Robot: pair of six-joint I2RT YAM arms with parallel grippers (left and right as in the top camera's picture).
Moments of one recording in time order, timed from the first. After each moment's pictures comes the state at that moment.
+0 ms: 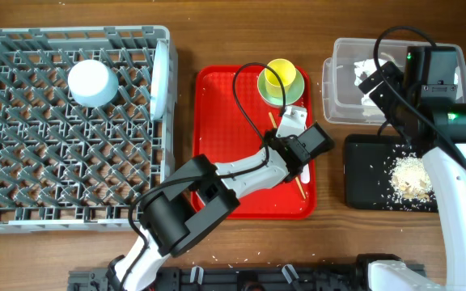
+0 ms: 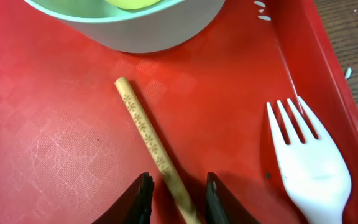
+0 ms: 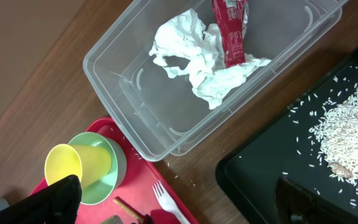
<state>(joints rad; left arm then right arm) -0.98 2.15 1.36 -0.31 -0.54 -0.60 0.00 1.32 1.30 -0.94 0.16 0.80</state>
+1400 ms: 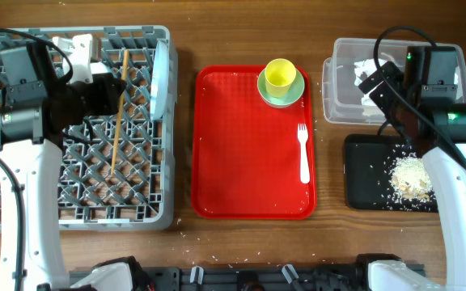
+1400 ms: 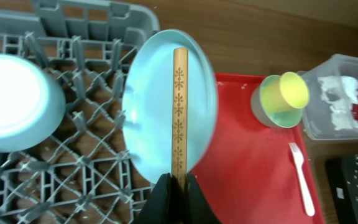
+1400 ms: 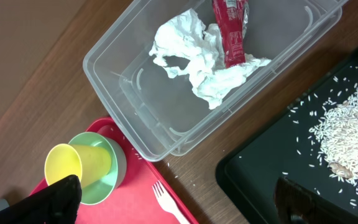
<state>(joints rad) 0.19 1.37 1.35 -0.88 0.48 0.03 0.00 1.32 1.30 -0.94 0.16 0.80</state>
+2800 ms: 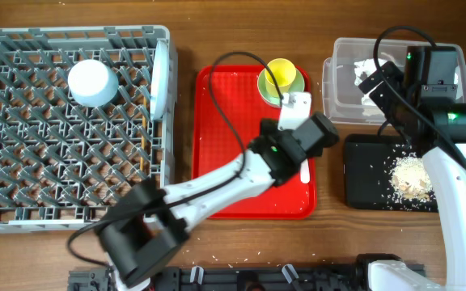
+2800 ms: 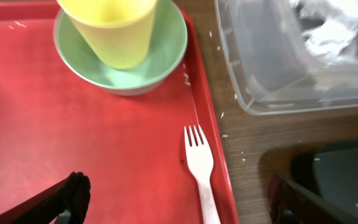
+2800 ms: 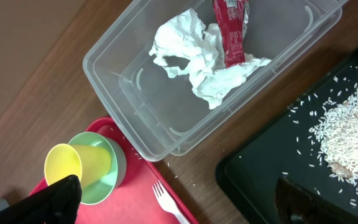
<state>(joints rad) -1.00 1.88 1.34 -0.35 -0.44 -0.70 0.00 1.32 1.30 -0.94 0.16 0.80</state>
